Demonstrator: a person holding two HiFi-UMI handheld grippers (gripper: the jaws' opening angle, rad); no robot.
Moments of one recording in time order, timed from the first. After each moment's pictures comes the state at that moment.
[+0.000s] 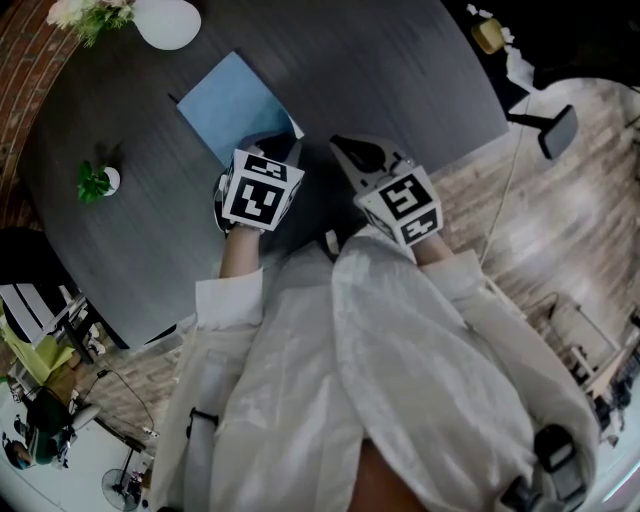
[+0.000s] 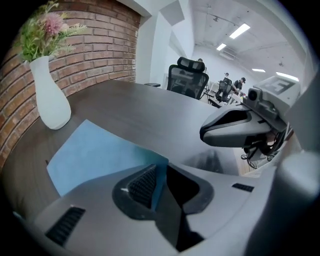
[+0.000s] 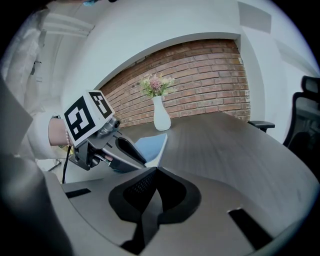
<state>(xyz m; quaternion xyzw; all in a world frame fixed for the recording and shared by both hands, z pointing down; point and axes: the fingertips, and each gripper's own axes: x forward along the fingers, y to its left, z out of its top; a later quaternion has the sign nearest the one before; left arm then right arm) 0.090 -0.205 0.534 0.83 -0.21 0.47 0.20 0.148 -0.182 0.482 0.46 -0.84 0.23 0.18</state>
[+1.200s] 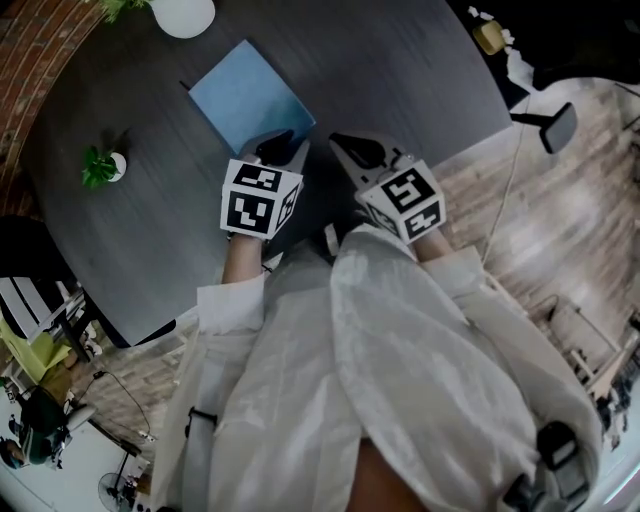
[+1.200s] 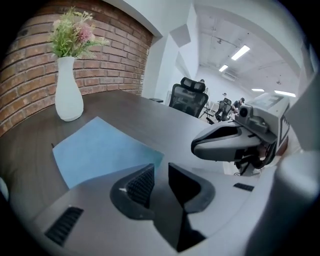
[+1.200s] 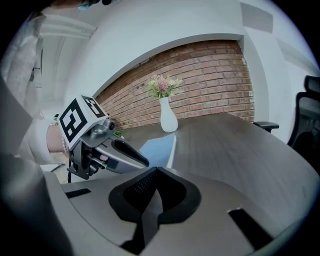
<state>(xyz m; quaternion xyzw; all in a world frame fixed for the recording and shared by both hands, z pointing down) 0.076 -0.187 0.509 0.87 -0.24 0.37 0.23 0.121 -0.168 0.475 0.45 -0.85 0.23 0.18</state>
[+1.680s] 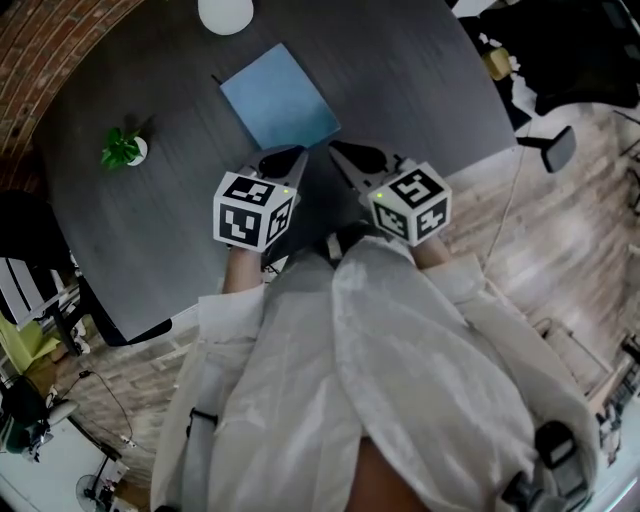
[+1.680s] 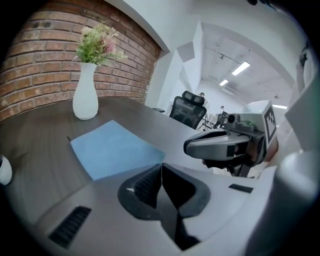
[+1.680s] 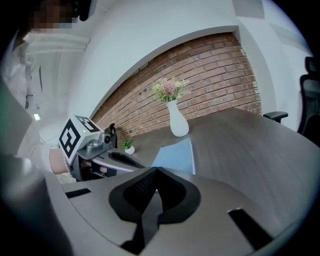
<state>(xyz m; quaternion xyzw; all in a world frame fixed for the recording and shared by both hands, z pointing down) 0.031 -0.176 0.481 0.88 -0.25 0.31 0.25 0.074 -0.170 0.452 0.42 -0.86 0.27 0.14</state>
